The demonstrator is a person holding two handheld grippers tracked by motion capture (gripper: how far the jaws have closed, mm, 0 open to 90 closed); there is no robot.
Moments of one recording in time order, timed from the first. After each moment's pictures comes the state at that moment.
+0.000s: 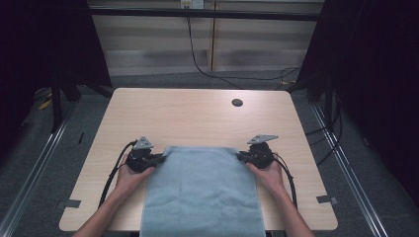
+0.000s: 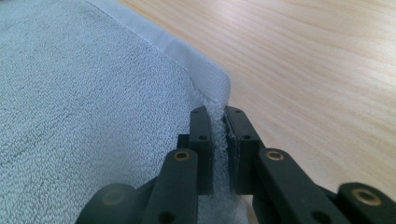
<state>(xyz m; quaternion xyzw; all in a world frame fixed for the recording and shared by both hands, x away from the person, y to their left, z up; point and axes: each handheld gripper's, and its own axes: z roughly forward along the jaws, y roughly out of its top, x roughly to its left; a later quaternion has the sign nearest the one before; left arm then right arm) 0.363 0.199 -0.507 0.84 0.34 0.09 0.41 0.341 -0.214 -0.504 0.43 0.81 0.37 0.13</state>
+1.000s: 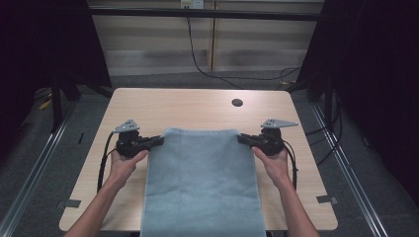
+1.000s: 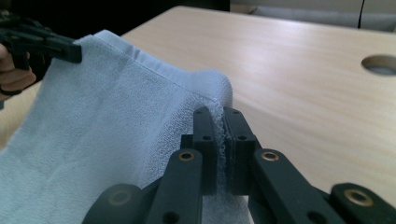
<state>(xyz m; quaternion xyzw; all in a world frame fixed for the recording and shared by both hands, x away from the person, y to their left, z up) 0.376 0.212 -0.442 0.78 0.34 0.08 0.52 0.340 -0.225 -0.432 0.42 0.74 0.51 0.12</state>
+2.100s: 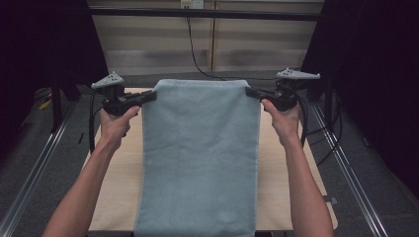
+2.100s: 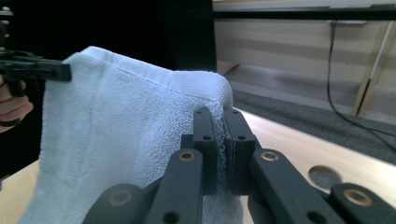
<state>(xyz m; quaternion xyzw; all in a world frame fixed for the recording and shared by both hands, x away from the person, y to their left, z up) 0.423 0.217 -0.326 0.72 0.33 0.13 0.60 0.392 -0.240 -0.312 0.40 0.70 0.56 0.18</state>
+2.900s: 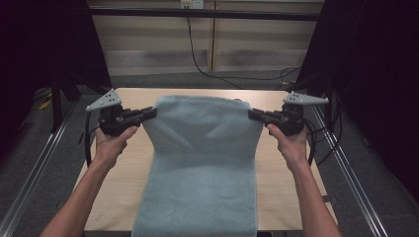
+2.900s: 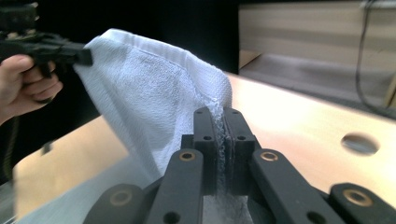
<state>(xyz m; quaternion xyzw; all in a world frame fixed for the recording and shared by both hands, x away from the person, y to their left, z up) 0.361 0.222 -0.346 0.75 0.28 0.13 0.59 0.328 -0.244 -0.337 0.38 0.72 0.57 0.14</state>
